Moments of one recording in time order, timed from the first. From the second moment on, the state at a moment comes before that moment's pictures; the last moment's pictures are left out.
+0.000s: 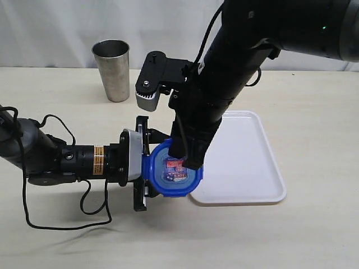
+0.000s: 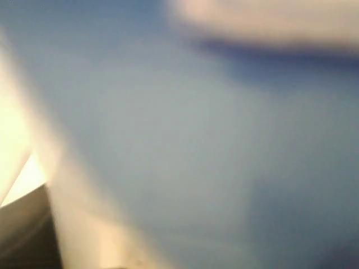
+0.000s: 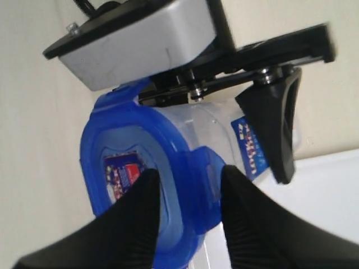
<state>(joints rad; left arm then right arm) -0.38 2.23 -0.87 1.08 -1.18 0.40 0.64 1.79 -1.42 0.22 1.05 -0.87</state>
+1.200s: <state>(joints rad) -0.38 2.14 -0.87 0.99 -1.02 -0.06 0.65 1.71 -1.46 0.04 0.97 -0.32</state>
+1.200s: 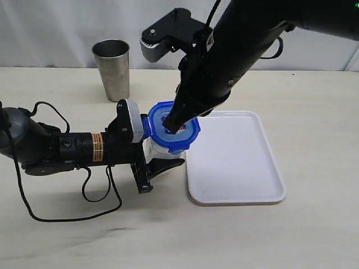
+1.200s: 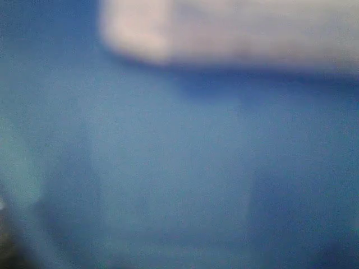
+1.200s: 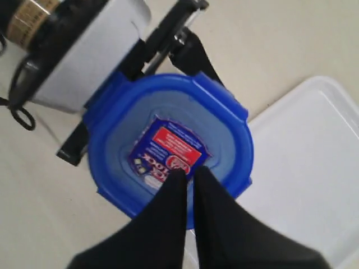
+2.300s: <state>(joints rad) -0.38 2.11 -0.86 1.06 -0.92 -0.13 0.52 1.76 -1.45 -0.09 1.04 -0.01</state>
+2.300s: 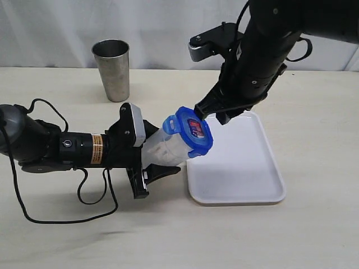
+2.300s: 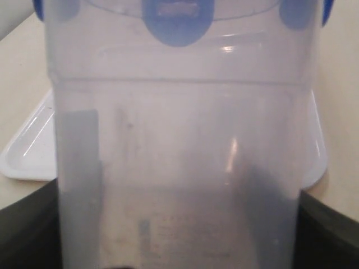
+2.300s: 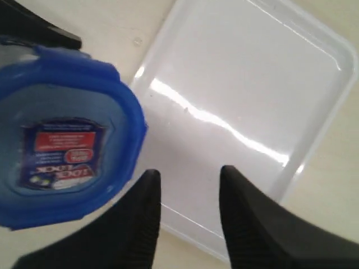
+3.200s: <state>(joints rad) -0.38 2.11 -0.86 1.04 -0.91 -0.13 0.77 1.77 -1.45 -0.19 0.90 0.22</state>
